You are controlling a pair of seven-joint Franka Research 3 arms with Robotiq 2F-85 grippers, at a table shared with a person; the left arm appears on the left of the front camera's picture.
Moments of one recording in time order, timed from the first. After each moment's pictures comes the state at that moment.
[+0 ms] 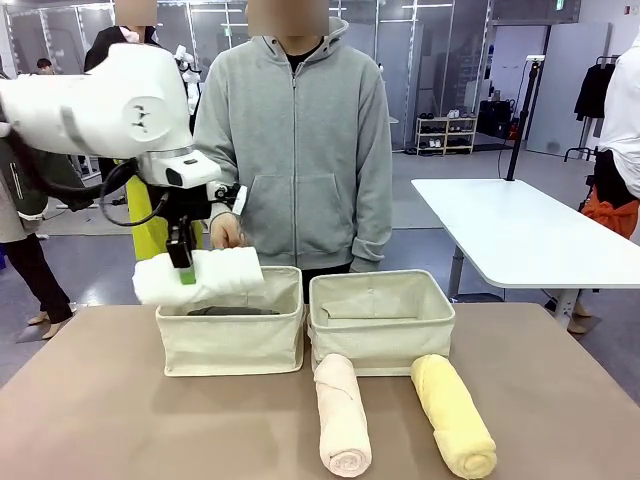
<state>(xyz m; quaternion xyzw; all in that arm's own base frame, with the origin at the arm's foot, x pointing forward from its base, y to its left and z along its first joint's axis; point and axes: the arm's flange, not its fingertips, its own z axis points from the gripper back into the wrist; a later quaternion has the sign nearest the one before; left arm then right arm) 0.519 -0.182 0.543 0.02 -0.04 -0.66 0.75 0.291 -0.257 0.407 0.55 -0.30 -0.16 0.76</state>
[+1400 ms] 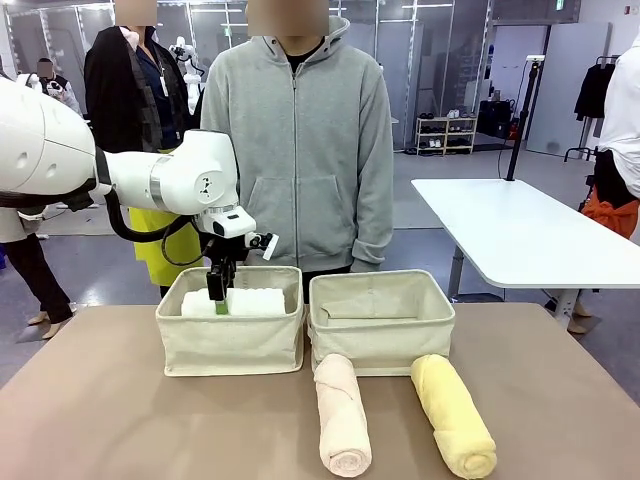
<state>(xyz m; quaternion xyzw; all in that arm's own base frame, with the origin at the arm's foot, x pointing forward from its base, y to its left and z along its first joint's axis) 0.620 -0.214 0.426 0.00 0.00 -0.71 0.70 0.291 -0.257 0.407 0.55 -0.30 -0.16 0.76</state>
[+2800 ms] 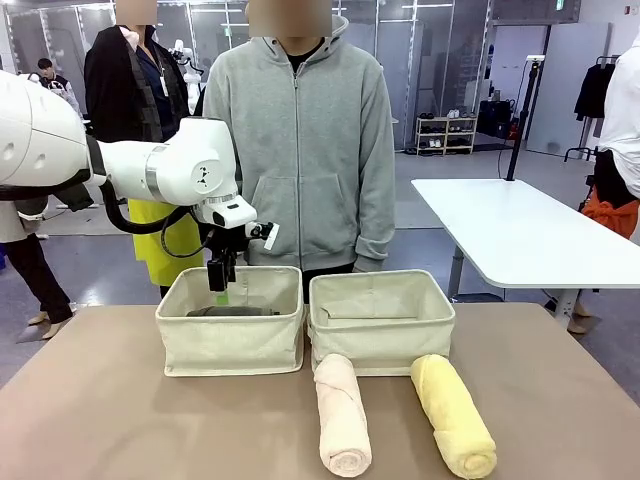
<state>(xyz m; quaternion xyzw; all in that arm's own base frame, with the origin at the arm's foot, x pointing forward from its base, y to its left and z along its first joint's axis) 0.614 -0.217 0.447 0.01 -0.02 -0.71 0.71 0.291 -0.258 0.407 0.55 -0.30 -0.16 0.76</state>
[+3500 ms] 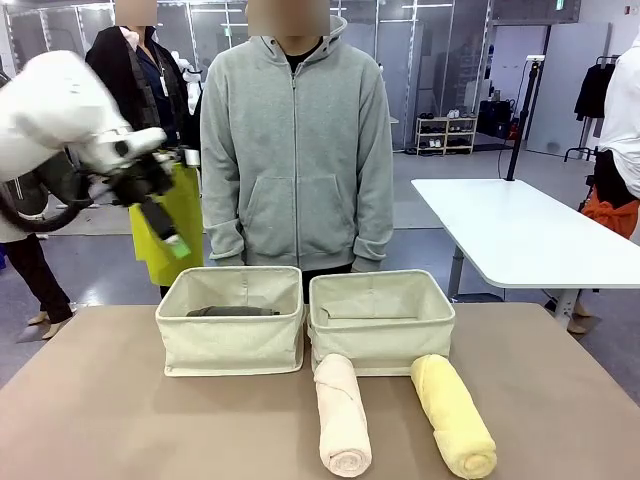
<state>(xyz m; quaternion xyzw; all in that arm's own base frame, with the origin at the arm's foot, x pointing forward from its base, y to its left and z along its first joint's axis) 0.526 -0.075 0.548 -0.26 -0.13 -0.52 0.80 0.290 -0.258 0.407 0.55 -0.31 -0.16 0.76</state>
